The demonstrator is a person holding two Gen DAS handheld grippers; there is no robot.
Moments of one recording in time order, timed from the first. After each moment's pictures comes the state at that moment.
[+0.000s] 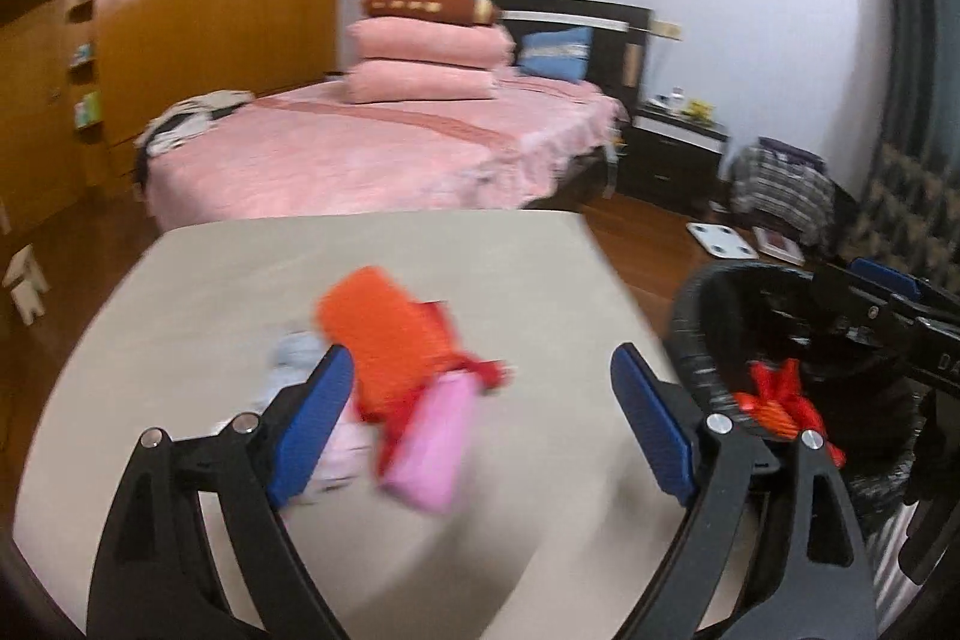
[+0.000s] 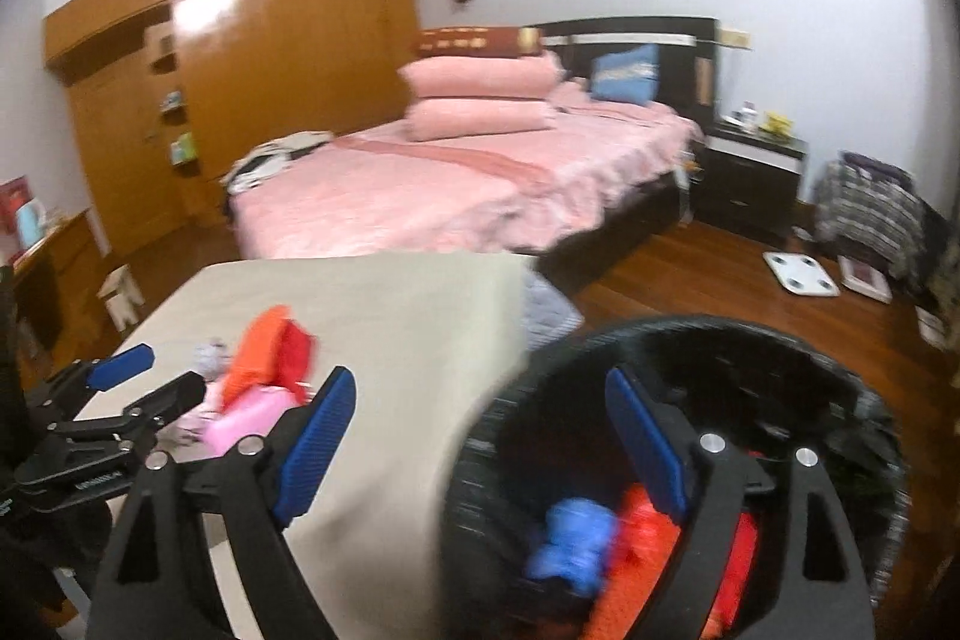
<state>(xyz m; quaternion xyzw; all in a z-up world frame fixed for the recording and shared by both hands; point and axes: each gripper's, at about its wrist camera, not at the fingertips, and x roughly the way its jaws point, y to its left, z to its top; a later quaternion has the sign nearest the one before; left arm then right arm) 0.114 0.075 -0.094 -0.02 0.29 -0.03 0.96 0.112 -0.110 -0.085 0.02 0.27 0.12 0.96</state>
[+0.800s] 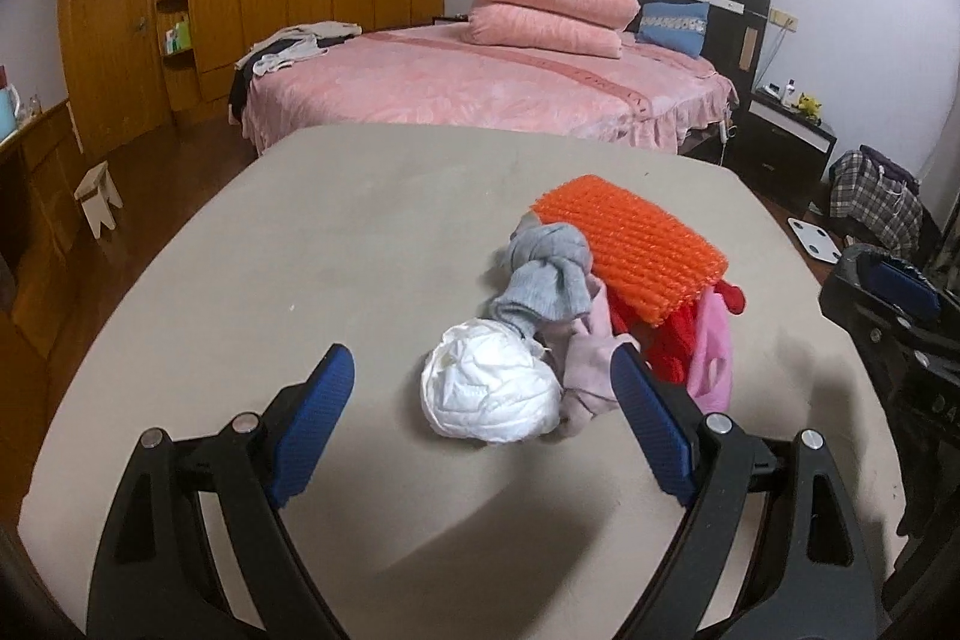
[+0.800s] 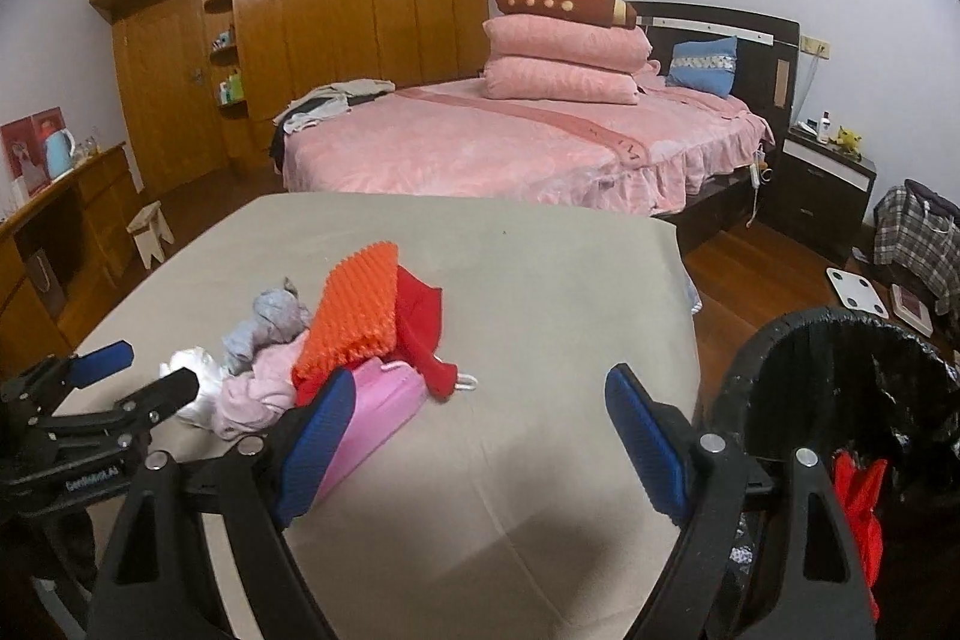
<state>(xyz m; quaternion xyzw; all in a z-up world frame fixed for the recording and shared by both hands) 0.109 0.176 -0.137 -0.05 0.34 0.08 0.93 0.133 0.014 -0.141 -0.03 0.30 0.16 0.94</state>
